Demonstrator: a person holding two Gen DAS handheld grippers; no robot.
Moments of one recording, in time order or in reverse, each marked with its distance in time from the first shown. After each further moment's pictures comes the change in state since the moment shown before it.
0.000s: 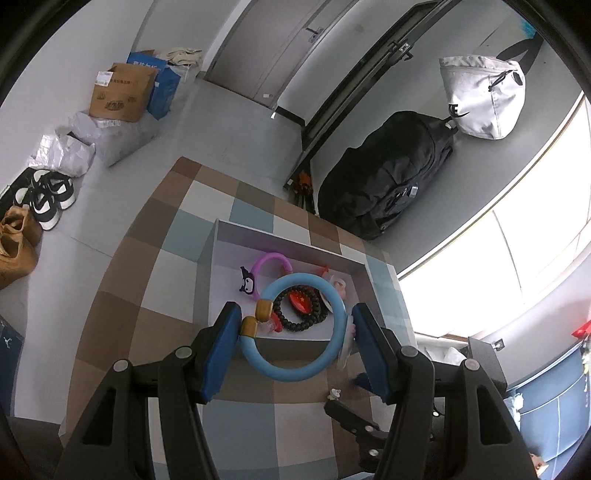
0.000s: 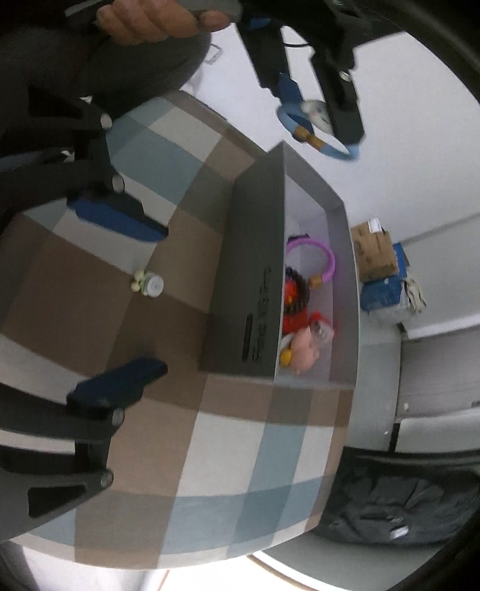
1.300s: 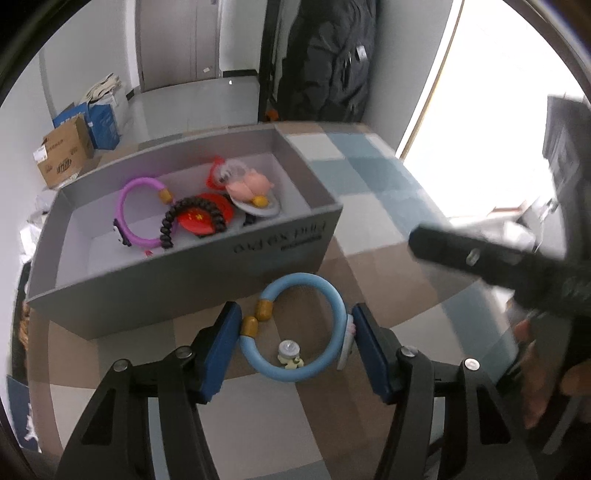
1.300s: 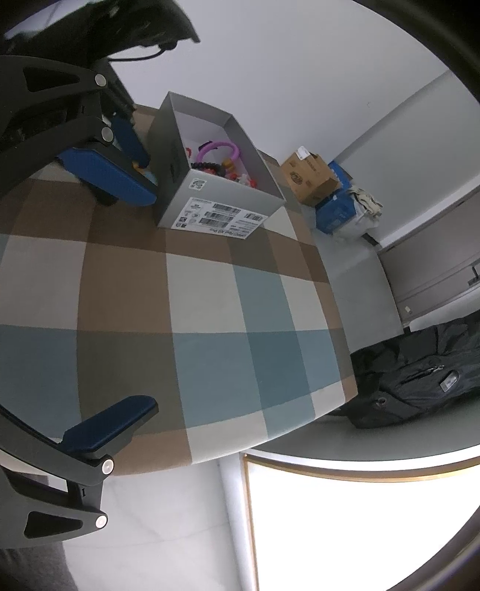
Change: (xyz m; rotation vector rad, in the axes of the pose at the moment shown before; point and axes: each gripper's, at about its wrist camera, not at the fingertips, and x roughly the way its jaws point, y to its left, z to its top) left arm 0.064 -0.081 -0.073 0.437 0.214 0.182; right arm -0.046 -0.112 -0.004 0.418 -0.074 -0.046
